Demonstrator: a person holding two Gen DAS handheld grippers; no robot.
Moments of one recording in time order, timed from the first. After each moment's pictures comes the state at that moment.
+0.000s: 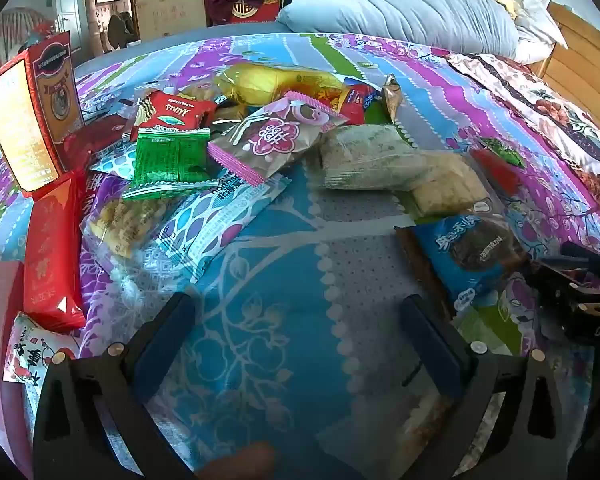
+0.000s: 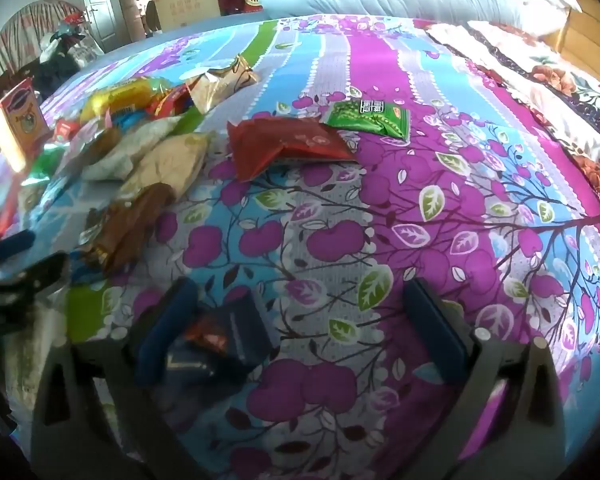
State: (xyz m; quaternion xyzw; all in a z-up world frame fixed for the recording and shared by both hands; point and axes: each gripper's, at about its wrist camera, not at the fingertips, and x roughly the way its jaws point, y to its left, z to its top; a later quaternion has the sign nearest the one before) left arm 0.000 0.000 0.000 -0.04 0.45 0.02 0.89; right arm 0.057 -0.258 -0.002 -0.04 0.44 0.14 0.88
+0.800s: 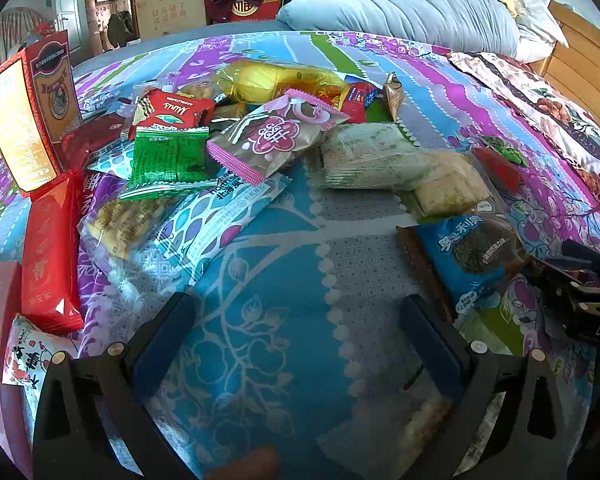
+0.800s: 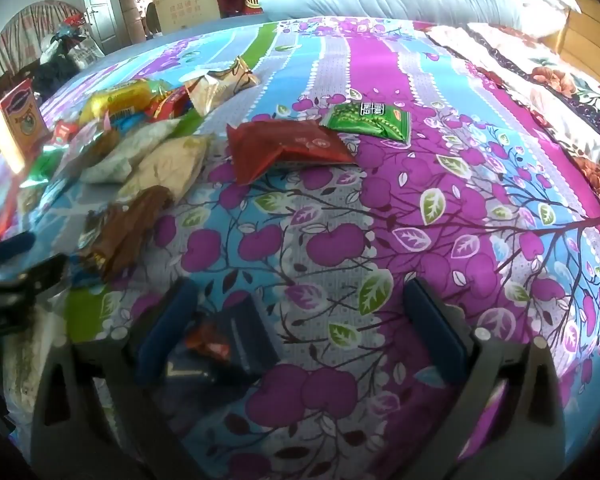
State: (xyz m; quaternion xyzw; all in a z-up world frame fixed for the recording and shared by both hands) left arm 0.003 -0.004 -0.003 -0.04 0.45 0.02 0.89; right arm 0.058 -0.259 -0.002 -0.04 0.44 0.14 0.89
